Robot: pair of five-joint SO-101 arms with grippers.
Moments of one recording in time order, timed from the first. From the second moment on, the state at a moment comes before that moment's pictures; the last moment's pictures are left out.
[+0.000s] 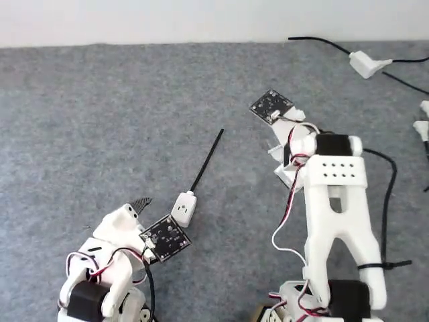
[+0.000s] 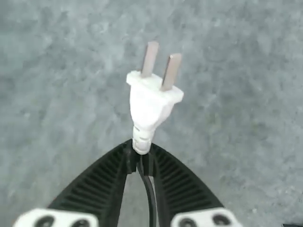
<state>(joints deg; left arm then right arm) 10.3 -103.2 80.6 75.1 -39.8 -1.9 -16.5 24.9 70.9 40.9</state>
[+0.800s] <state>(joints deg) 10.2 -103.2 81.0 74.6 -39.7 1.2 -16.5 42.0 59.3 48.0</state>
